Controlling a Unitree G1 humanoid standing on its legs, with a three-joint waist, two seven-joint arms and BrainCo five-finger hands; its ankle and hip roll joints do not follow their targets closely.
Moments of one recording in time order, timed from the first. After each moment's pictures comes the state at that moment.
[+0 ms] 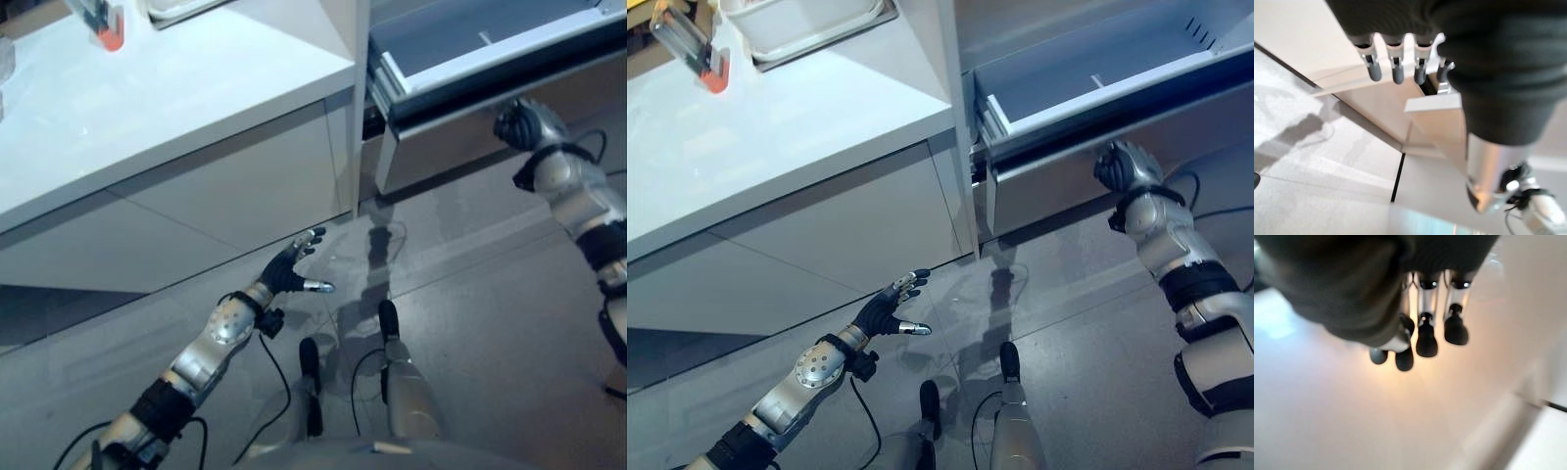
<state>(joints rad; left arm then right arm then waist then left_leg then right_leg) -0.15 0.51 -0.51 0.00 -0.27 -0.08 0.00 -1.06 -0.86 0.57 0.67 -0.21 0.06 -0.14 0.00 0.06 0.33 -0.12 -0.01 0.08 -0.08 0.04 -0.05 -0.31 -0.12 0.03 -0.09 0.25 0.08</state>
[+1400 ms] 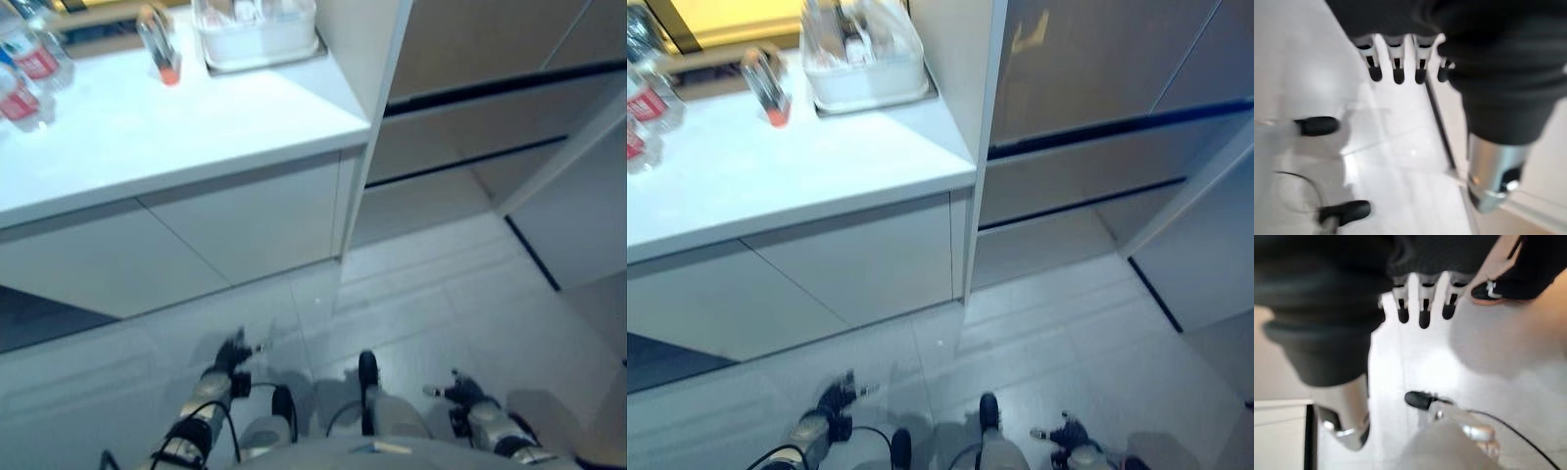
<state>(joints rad) -0.09 0.21 -0.14 1.16 -0.24 0.00 0.08 -0.06 -0.23 0.17 1.25 0.04 0.01 -0.10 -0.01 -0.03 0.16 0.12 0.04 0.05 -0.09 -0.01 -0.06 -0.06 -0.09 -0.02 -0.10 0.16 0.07</state>
